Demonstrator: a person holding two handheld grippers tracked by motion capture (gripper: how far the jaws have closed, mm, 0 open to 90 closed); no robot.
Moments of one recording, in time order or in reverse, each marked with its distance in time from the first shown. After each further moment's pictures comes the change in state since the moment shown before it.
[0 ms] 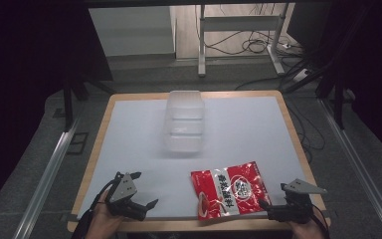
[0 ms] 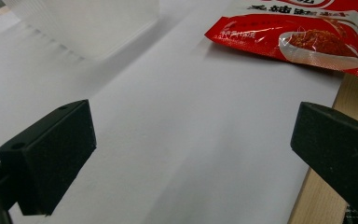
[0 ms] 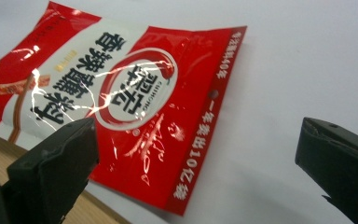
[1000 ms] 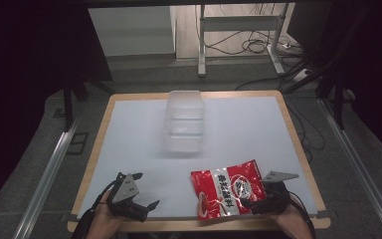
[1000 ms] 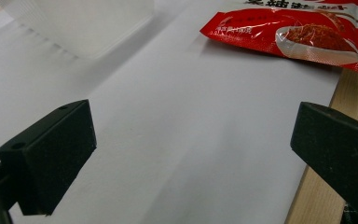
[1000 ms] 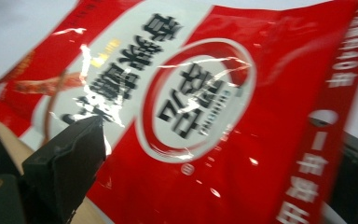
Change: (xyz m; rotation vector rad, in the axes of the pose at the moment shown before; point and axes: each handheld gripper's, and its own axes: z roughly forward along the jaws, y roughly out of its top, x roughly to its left) left arm -0.003 0.001 0.003 0.017 -0.006 0.018; right arm 0.012 0.017 0.051 0.138 0.217 -0.034
